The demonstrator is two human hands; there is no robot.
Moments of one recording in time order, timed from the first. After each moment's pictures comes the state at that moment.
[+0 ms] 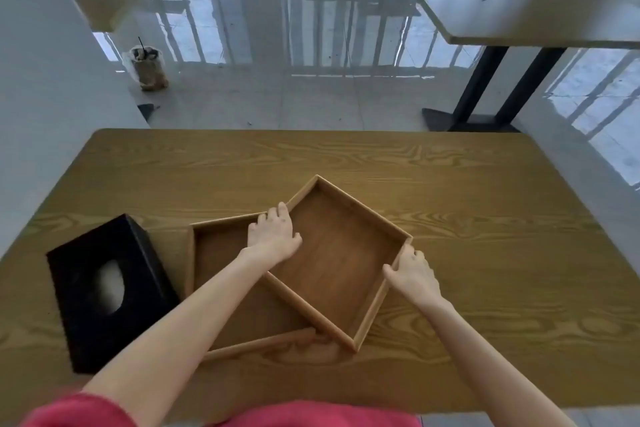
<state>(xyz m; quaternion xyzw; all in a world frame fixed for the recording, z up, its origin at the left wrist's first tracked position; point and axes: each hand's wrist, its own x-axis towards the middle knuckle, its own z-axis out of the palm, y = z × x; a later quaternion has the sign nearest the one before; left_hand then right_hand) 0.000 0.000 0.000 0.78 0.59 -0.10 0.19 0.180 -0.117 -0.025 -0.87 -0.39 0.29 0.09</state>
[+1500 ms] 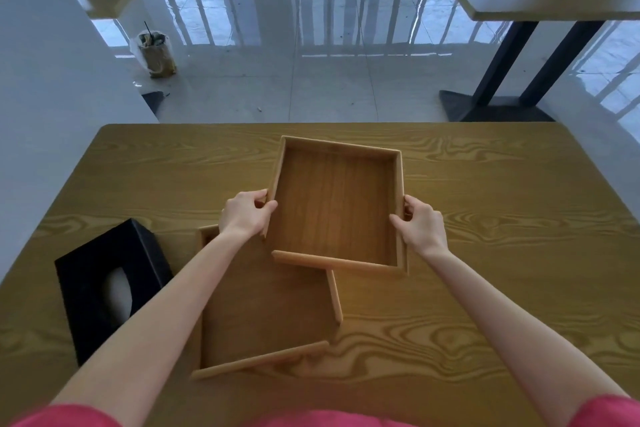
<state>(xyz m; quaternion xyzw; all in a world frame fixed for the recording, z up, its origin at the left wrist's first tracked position) -0.037 0.055 0.009 0.67 0.67 0.11 0.30 0.200 -0.046 -0.005 -0.82 -0.42 0.24 0.29</state>
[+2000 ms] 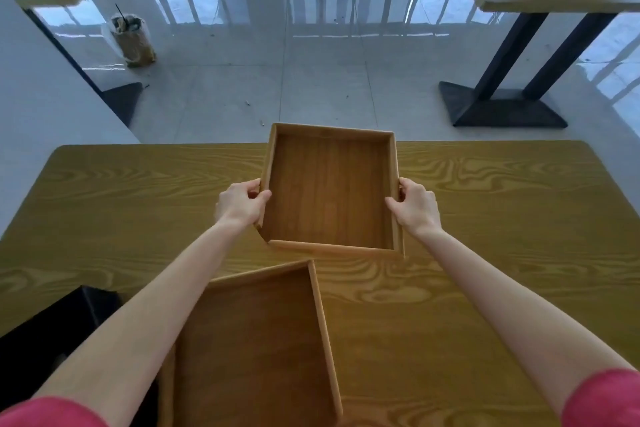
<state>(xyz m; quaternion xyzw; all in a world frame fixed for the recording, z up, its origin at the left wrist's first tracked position) 0.007 0.172 0.000 0.62 0.69 0.13 0.35 0.244 0.089 -0.016 -0.84 -0.42 0.24 0.25</state>
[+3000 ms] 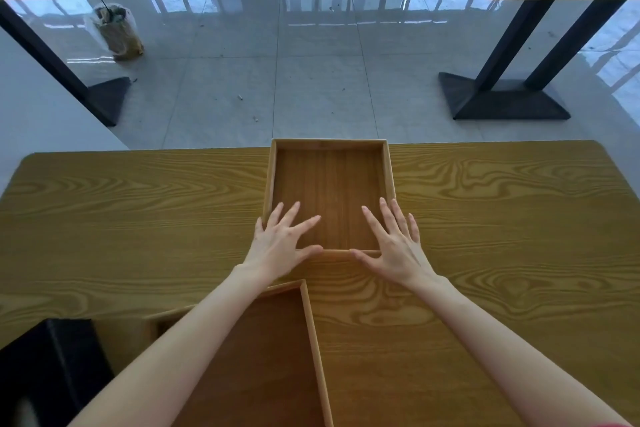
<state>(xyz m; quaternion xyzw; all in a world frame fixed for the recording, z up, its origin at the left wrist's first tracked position) 0.048 0.154 -0.051 0.85 0.46 -0.10 0.22 0.243 0.070 -0.073 -0.74 -0.63 0.20 0.04</state>
